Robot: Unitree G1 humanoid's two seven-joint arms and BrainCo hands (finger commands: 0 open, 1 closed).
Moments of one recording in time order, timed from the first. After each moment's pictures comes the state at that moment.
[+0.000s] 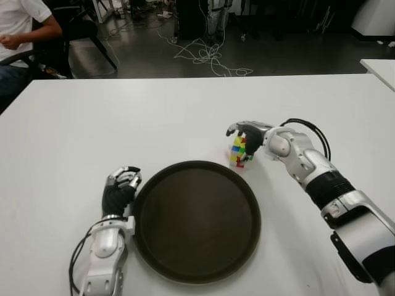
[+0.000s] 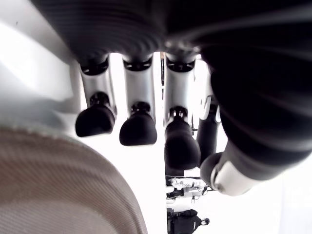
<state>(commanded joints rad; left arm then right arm) 0.16 -0.05 0.07 0.09 -0.01 0.03 0.09 -0.74 -0.31 0.48 0.67 -0.63 0.00 0.38</state>
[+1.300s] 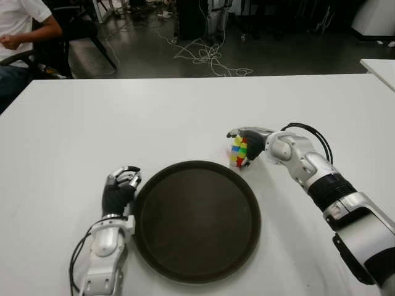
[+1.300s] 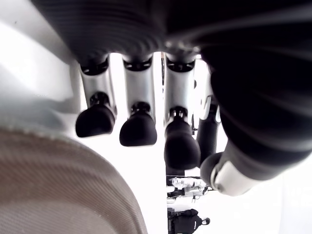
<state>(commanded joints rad) 0.15 -0.06 0.08 0.08 -0.02 0.06 0.10 -0.76 -0.31 0.50 0.75 -0.65 -0.05 0.37</state>
